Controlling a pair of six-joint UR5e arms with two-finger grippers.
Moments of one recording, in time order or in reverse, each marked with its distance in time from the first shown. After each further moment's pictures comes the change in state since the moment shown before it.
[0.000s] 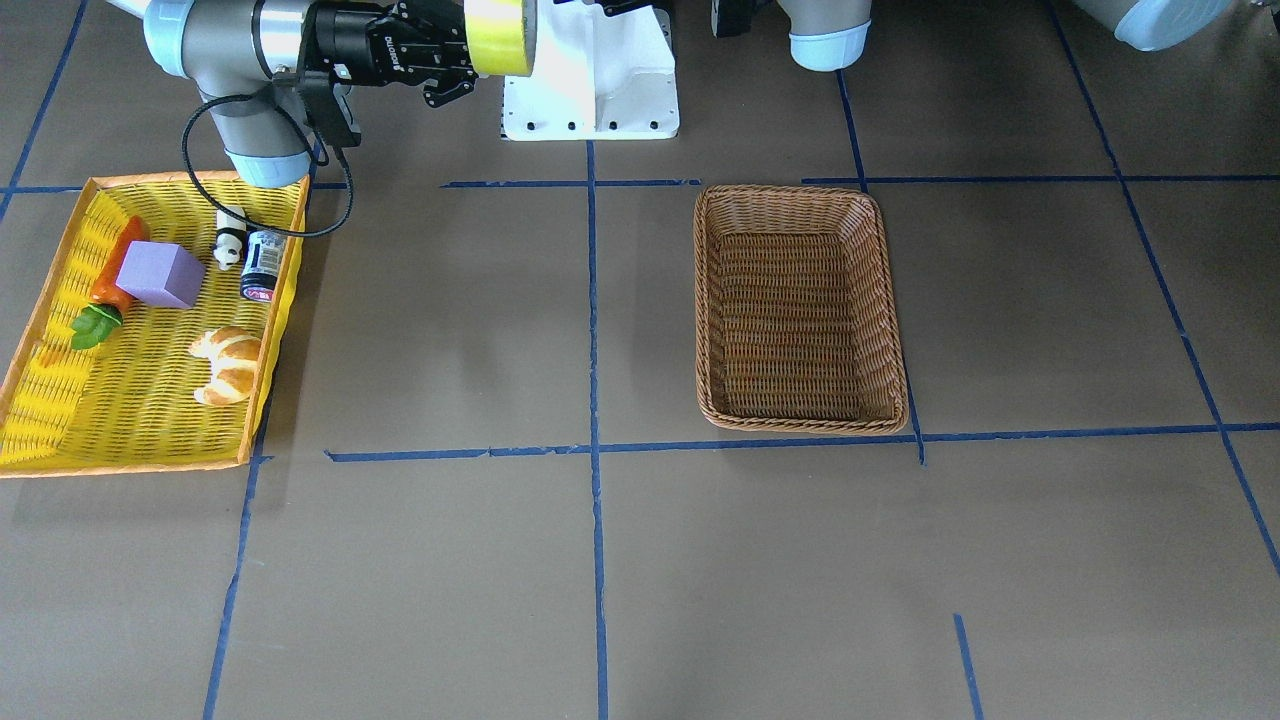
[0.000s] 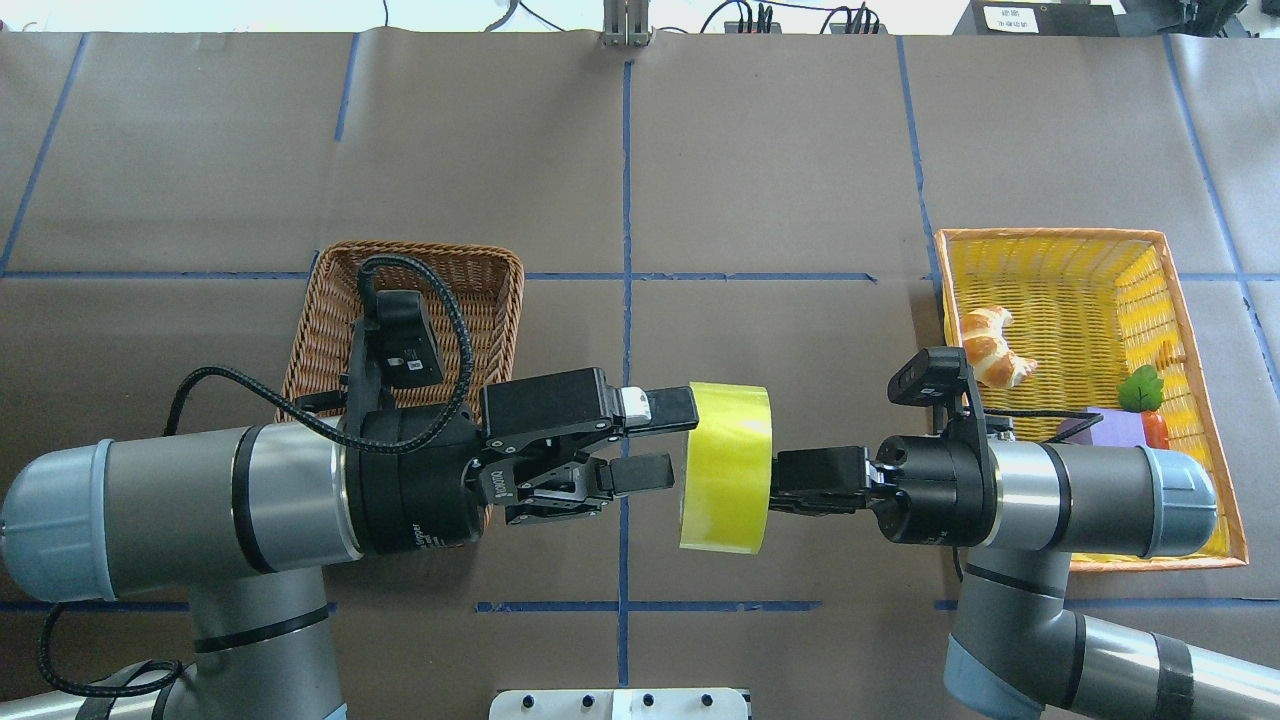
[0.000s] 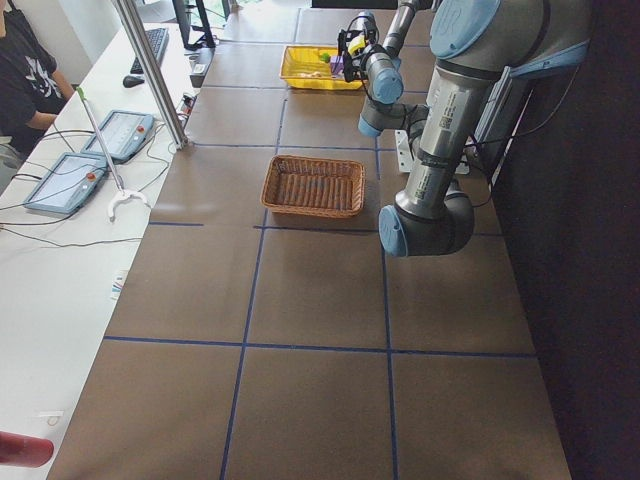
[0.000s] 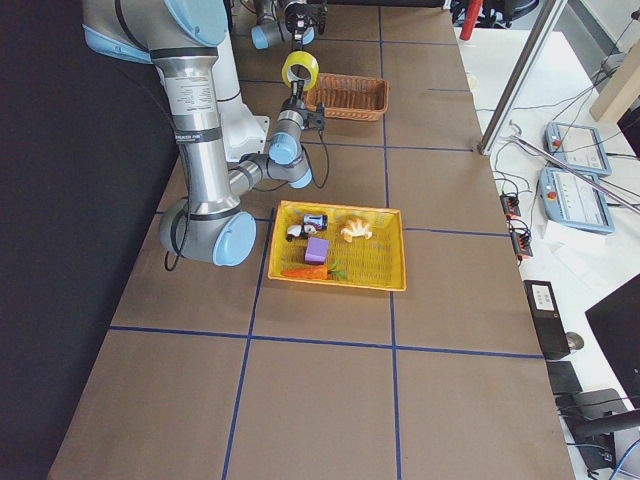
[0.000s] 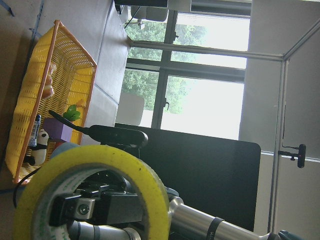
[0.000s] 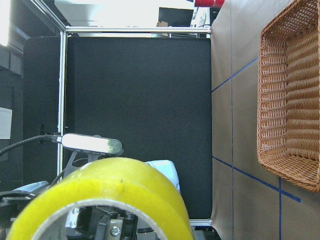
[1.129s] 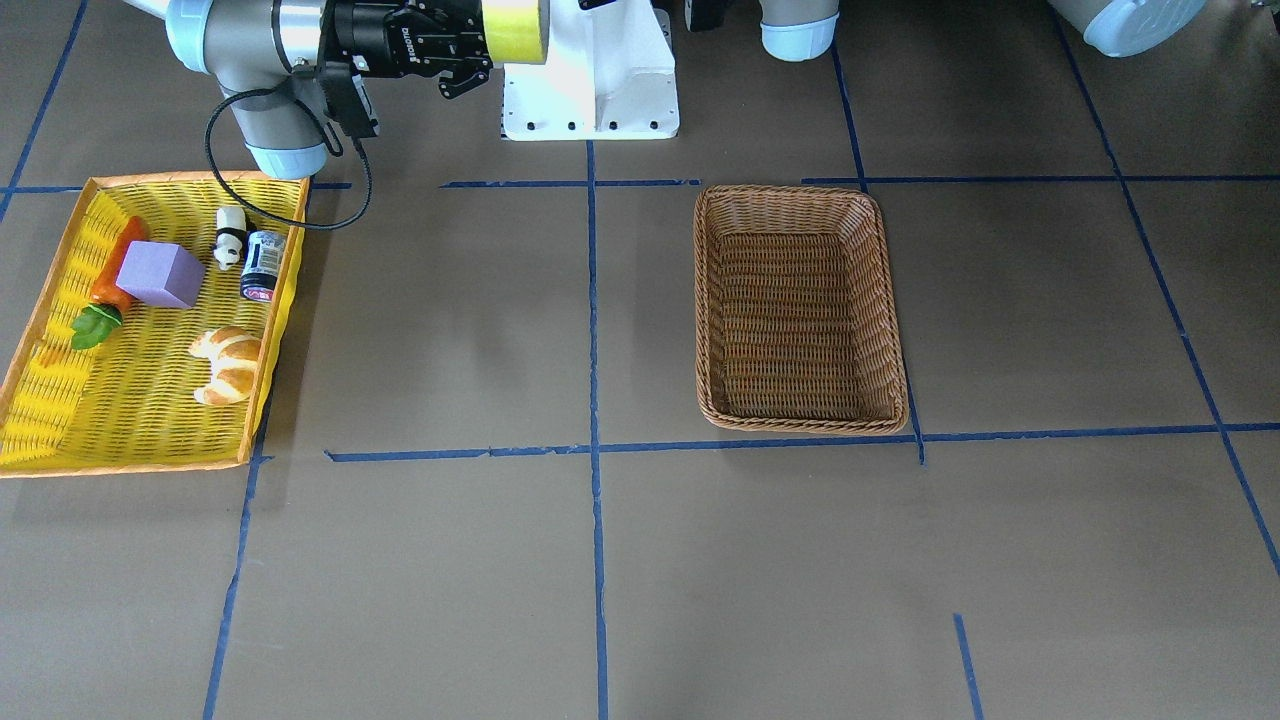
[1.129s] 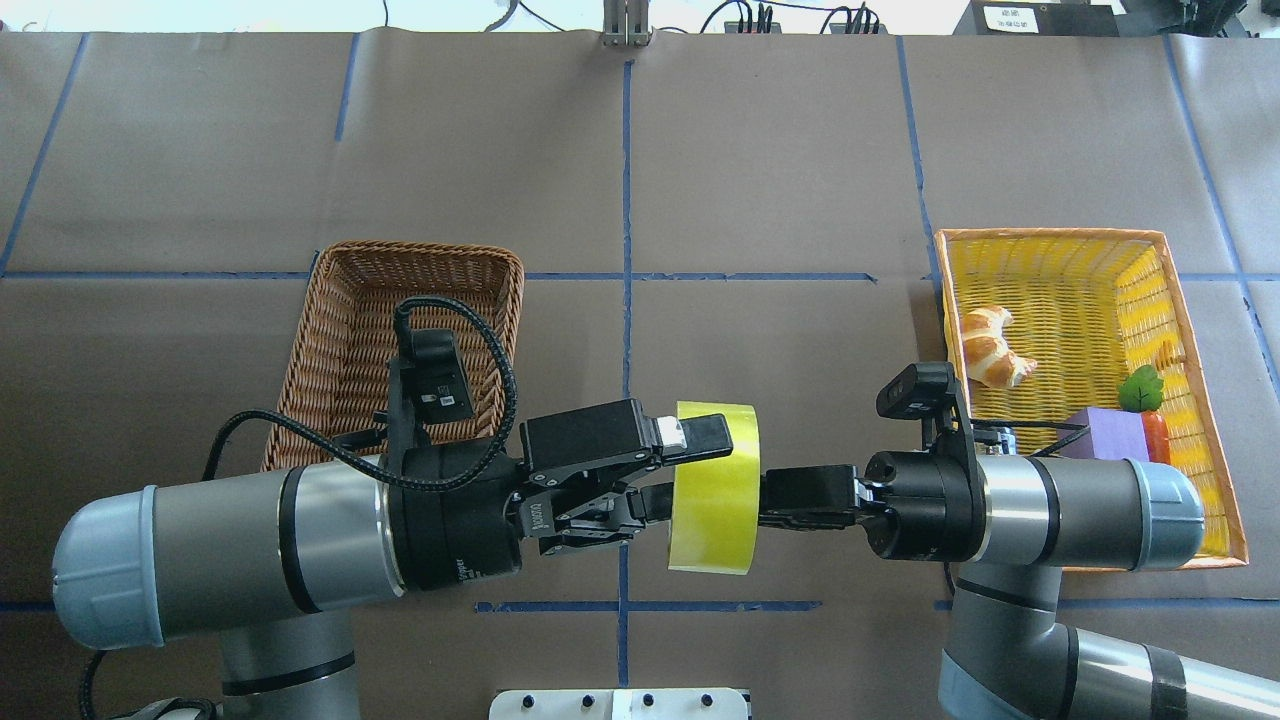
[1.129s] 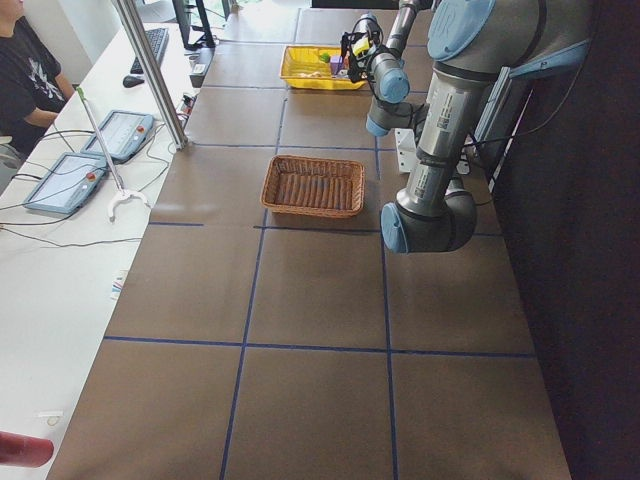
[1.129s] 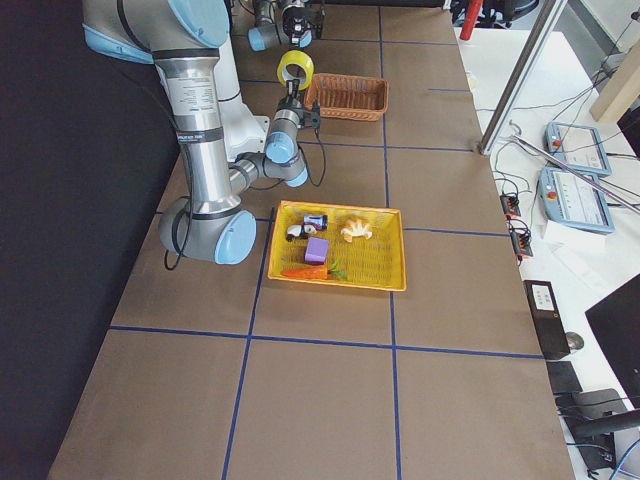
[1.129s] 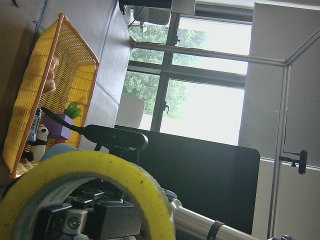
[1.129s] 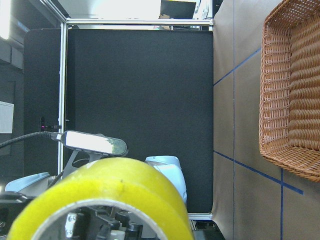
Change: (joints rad) left arm 0.067 -0.025 0.021 0.009 0.083 0.006; right arm -0.022 0.007 0.001 0.000 -0.007 -0.011
